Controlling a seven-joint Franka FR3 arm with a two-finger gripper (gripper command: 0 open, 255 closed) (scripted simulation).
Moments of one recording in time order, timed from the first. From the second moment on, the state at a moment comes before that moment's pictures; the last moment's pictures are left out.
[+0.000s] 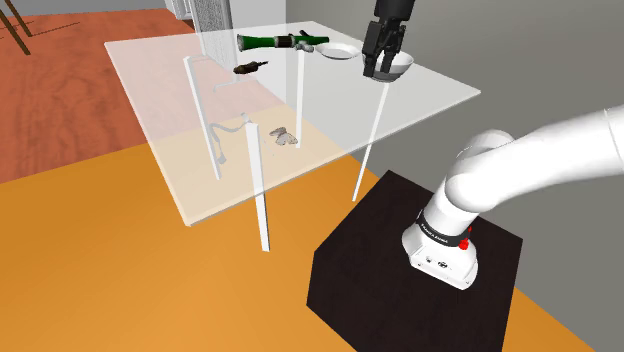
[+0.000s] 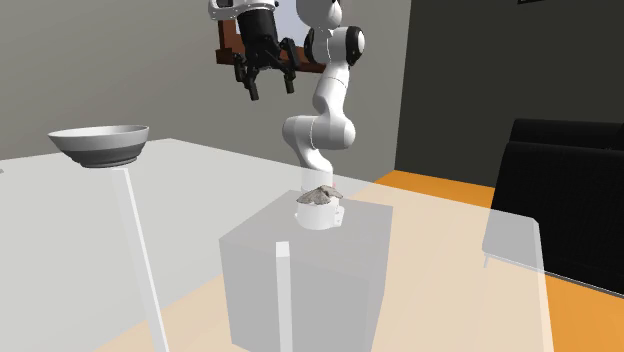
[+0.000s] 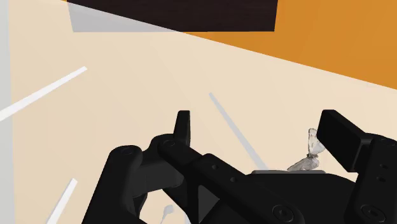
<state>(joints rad) -0.01 -0.75 -0.06 -2.27 0.12 1.45 -0.06</state>
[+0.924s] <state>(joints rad) 0.08 -0.30 0.11 -2.05 0.15 1.55 0.06</state>
